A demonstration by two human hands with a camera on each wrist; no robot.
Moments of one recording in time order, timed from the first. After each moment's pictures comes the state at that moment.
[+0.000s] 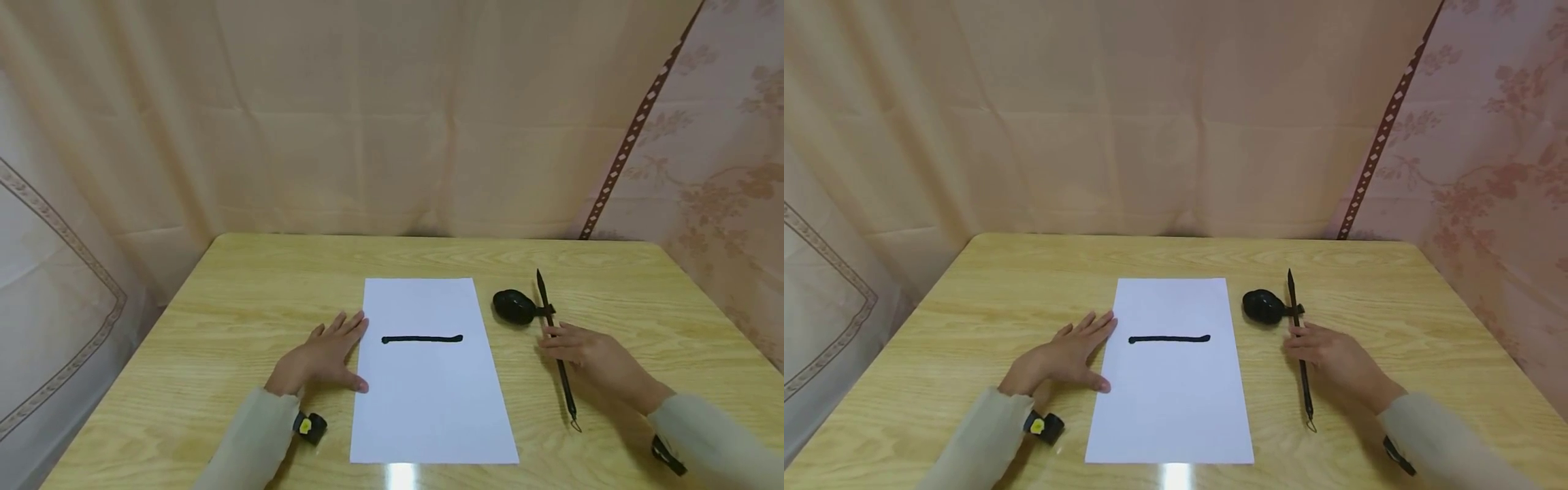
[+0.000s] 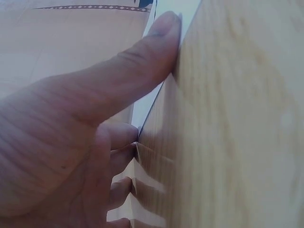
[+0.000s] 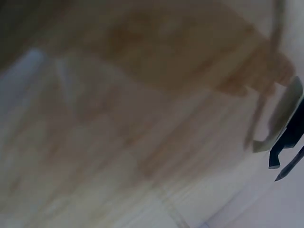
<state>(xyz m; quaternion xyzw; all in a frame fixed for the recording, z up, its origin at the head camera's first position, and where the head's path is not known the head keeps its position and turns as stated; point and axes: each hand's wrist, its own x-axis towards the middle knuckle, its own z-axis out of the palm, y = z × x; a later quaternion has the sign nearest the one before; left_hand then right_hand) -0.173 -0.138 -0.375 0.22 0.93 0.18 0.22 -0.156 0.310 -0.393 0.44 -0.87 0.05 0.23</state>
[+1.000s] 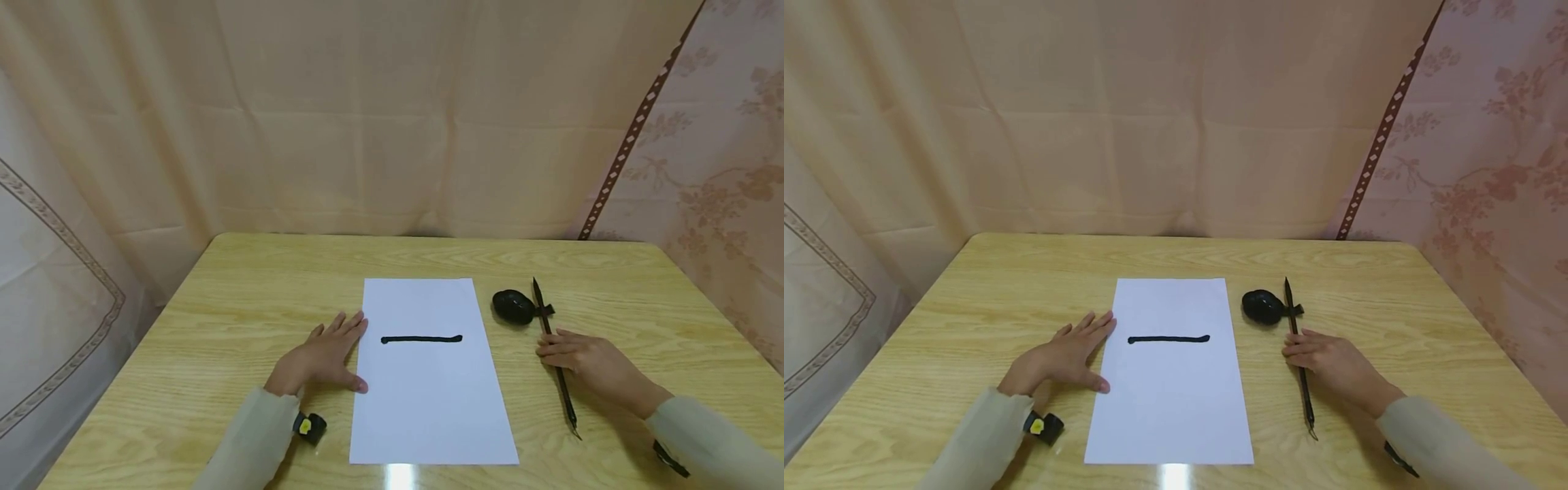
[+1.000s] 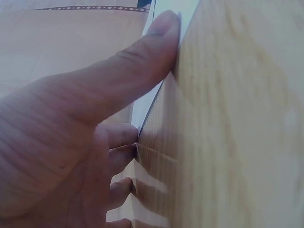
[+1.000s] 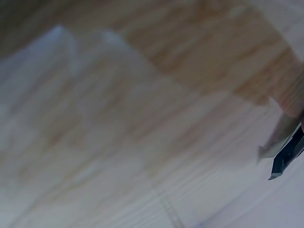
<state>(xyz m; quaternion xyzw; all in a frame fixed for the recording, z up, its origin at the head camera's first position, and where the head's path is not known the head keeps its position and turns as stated) -0.172 -0.136 -0.374 0.22 0.93 0.18 0.21 -0.160 0.309 -0.398 0.49 -0.83 0.00 0.26</state>
